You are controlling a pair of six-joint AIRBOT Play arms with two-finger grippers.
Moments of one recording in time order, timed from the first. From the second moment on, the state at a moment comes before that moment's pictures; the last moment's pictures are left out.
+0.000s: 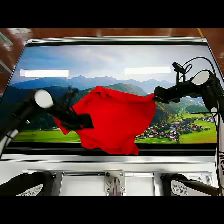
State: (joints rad) left arm -0.45 -1.20 1.02 1.06 -1.28 -1.81; right arm -0.04 -1.37 1.25 -1.07 1.20 1.42
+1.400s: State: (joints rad) left arm -0.71 -1.24 0.63 0.75 -0.46 -1.85; right arm -0.05 -1.36 1.25 -1.06 1.20 1.36
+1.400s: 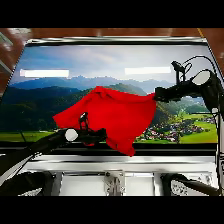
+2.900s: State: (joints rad) left arm -0.24 -0.59 1.24 1.41 -1.16 -1.83; right arm -0.04 -0.78 1.55 -1.46 1.17 1.41
